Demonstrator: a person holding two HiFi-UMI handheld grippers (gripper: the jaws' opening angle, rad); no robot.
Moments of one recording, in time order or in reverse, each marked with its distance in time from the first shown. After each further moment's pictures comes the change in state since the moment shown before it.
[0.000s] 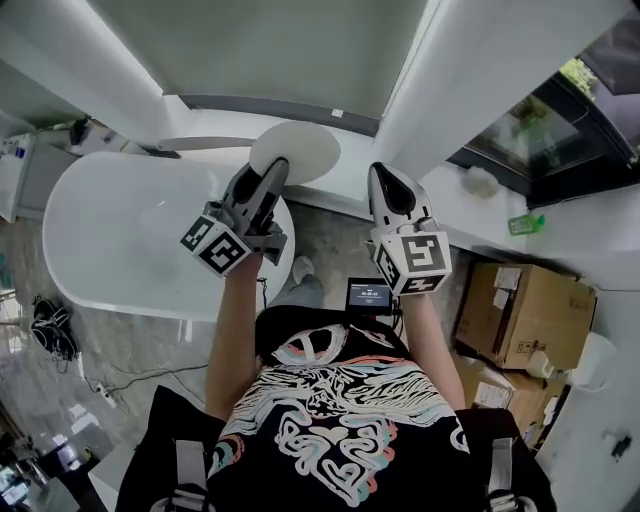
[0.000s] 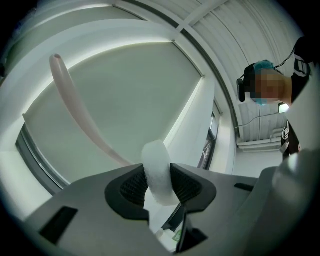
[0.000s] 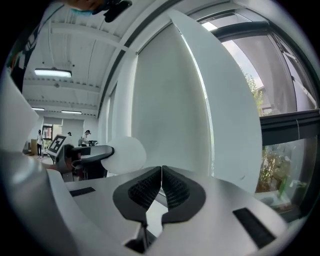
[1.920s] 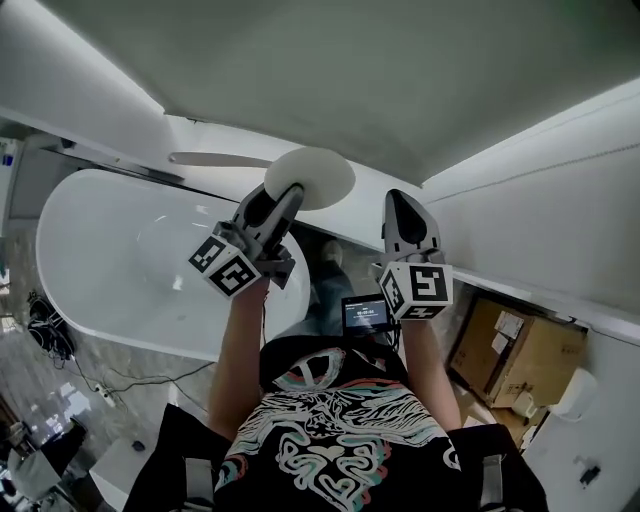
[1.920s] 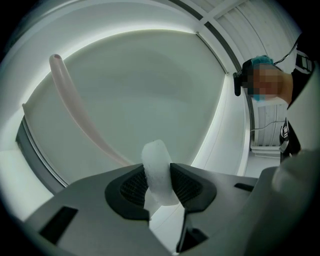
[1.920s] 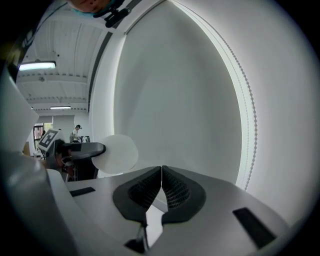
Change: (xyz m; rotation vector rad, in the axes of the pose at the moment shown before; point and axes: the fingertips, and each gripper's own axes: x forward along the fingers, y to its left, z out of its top) left arm 0.074 0.189 0.031 -0.085 0.071 0.089; right arm 0.206 -0.040 -0.031 0.038 0.100 -0.059
